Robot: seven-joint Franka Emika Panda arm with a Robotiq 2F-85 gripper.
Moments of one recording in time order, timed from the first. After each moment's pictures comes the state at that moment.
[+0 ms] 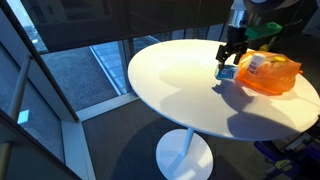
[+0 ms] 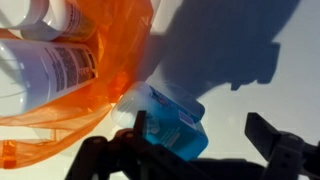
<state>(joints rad) 0.02 0.43 -0.02 -2.12 -0.03 2.45 0.14</state>
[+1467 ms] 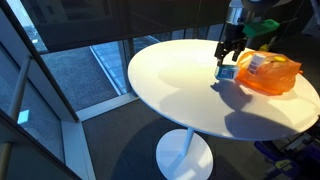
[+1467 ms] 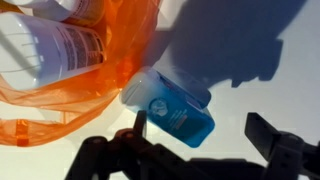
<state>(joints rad) 0.04 0.44 -0.05 -2.08 -0.05 2.44 0.15</state>
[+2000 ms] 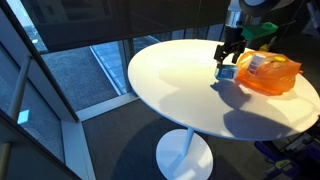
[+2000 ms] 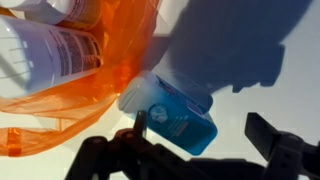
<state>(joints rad) 0.04 0.47 -0.05 -2.08 -0.05 2.44 0.16</state>
